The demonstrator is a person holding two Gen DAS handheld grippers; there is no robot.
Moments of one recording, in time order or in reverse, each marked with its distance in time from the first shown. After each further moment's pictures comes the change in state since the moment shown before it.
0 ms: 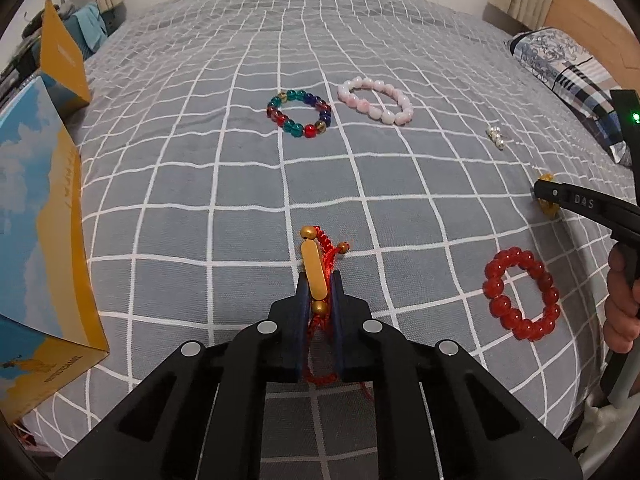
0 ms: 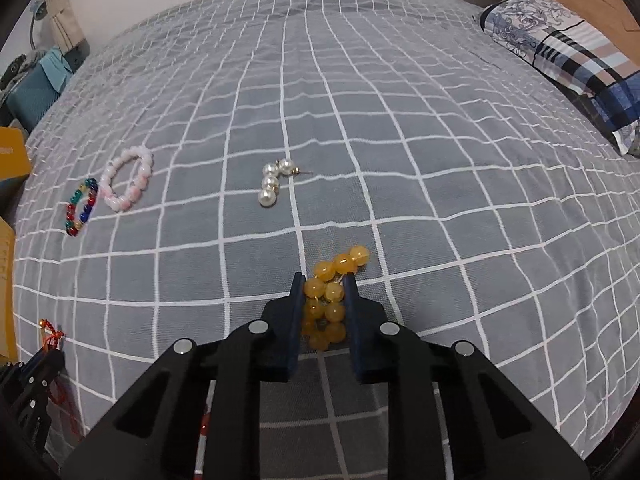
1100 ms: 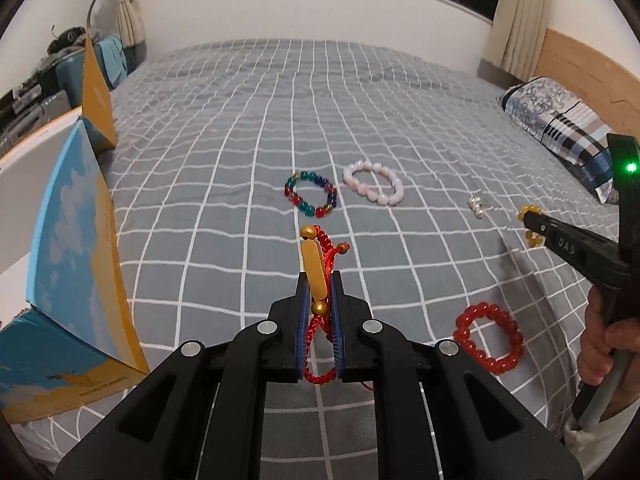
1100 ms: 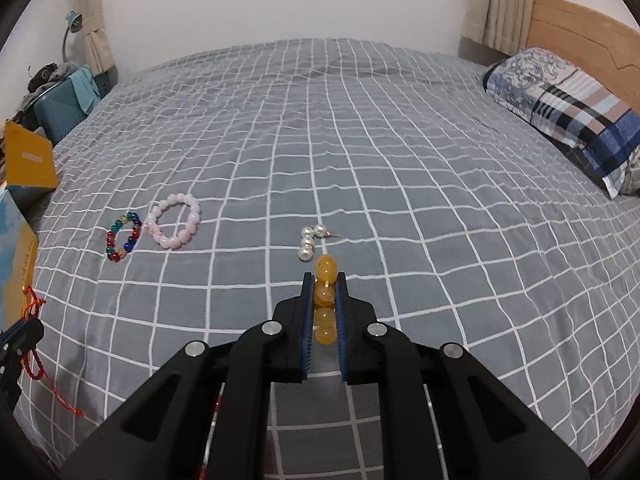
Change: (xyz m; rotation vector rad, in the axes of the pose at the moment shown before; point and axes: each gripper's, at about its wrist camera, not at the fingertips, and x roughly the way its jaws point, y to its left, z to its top) left arm -0.055 0.006 0.007 -0.027 -0.231 -0.026; right arm -0.048 0.017 -0.002 -0.061 -0.226 0.024
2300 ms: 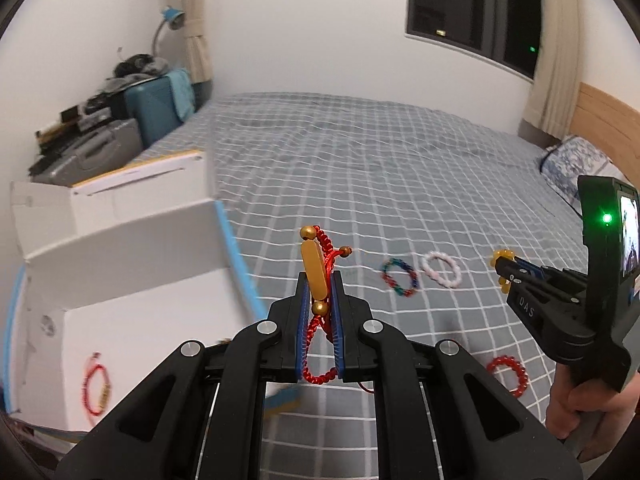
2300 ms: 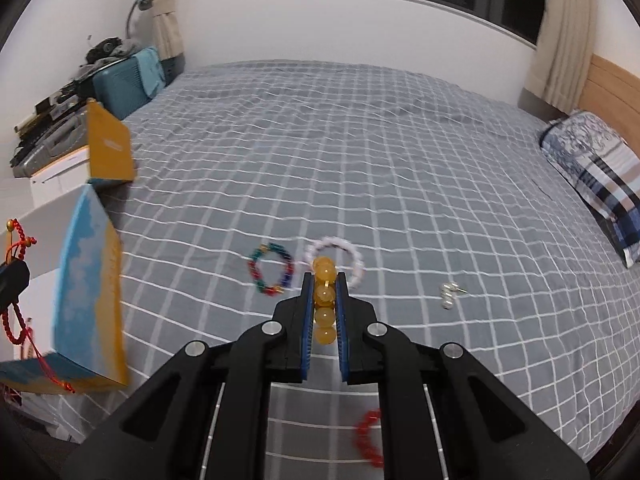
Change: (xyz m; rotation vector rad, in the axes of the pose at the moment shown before) left arm -0.116 0.089 0.053 -0.091 -0.137 0.170; right arm -0.070 0.158 0.044 -0.154 -0.028 0.104
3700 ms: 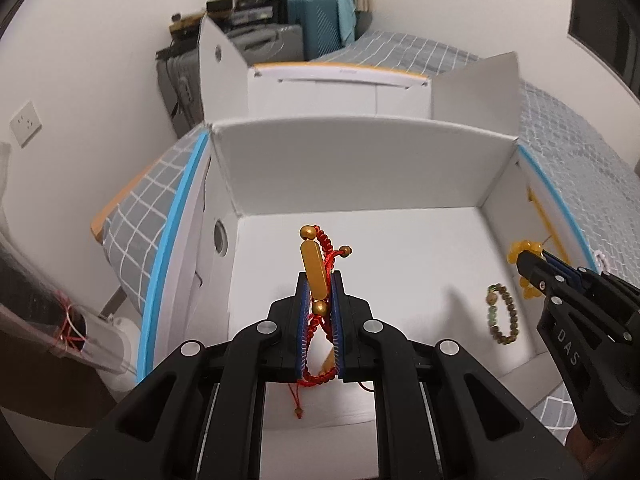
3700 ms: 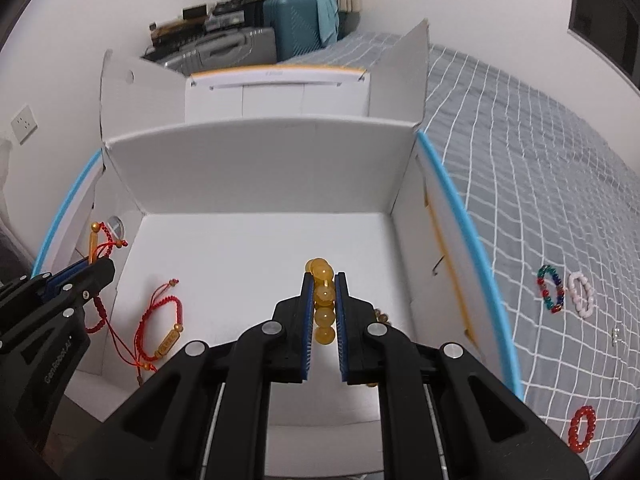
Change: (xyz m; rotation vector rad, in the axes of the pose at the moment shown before) left arm -0.006 0.244 -0.062 -0.270 0.233 0.324; right arm -0.012 0.301 -0.029 -0.313 0.111 0.315
